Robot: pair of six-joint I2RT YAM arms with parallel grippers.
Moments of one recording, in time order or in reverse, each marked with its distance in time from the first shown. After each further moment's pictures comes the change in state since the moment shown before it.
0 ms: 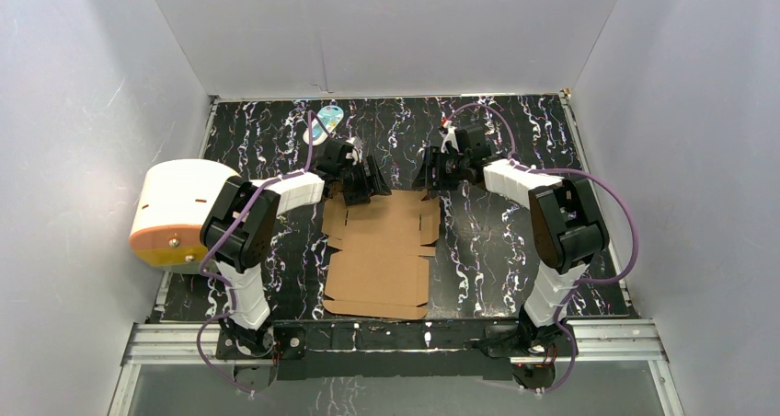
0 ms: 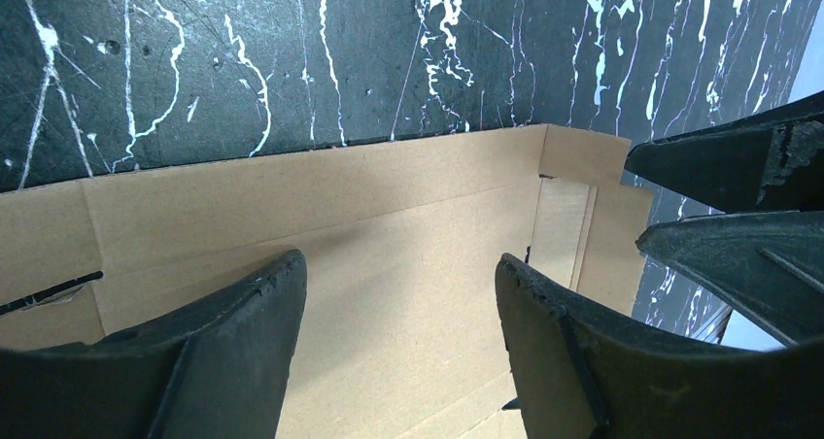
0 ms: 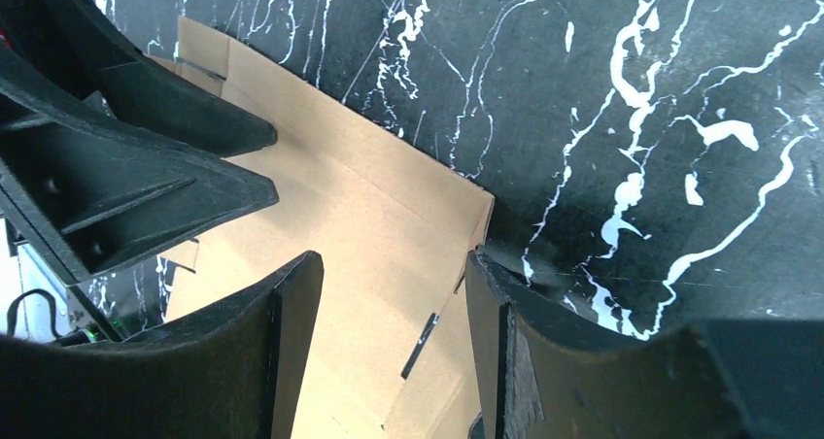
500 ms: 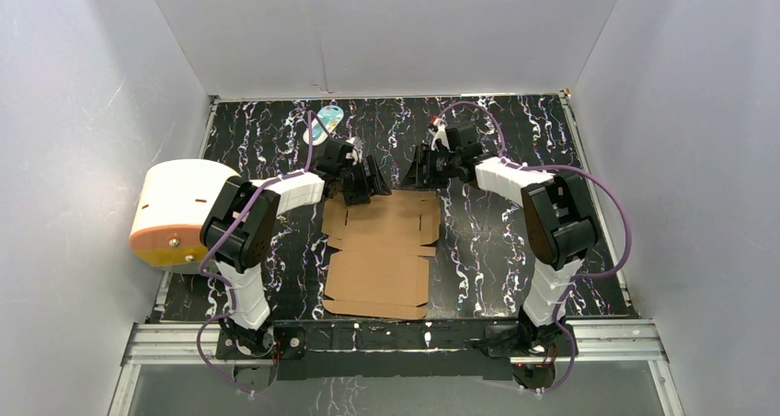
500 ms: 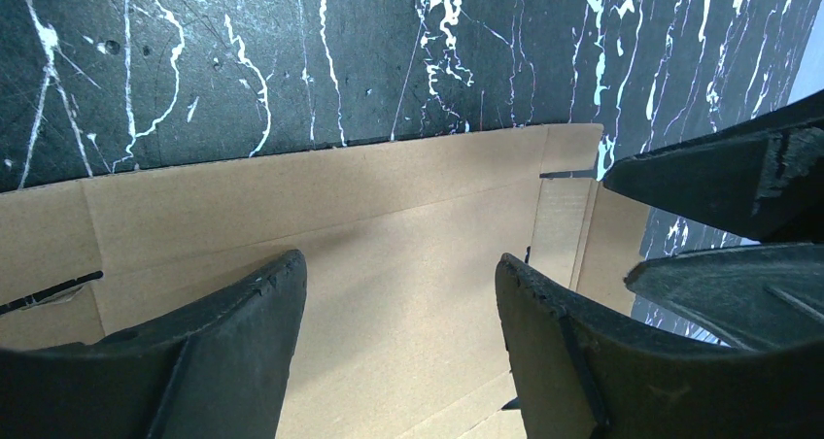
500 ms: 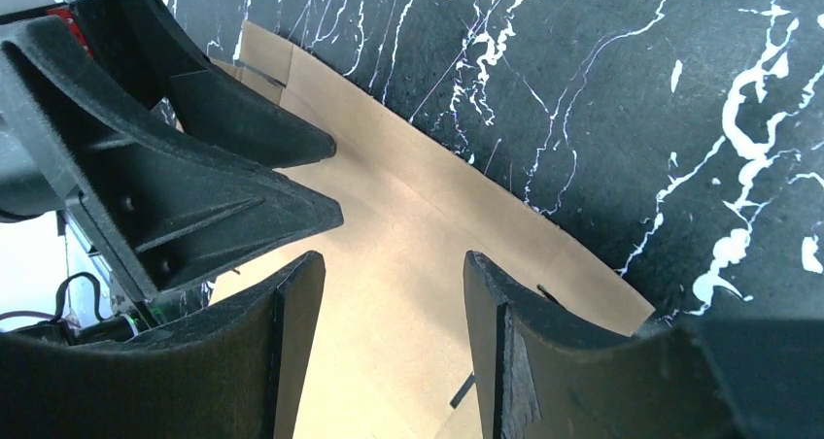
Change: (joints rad) left arm 0.000 0.000 0.000 0.000 0.000 0.000; right arm 0.033 0.029 0.044 0.029 -0.062 0.049
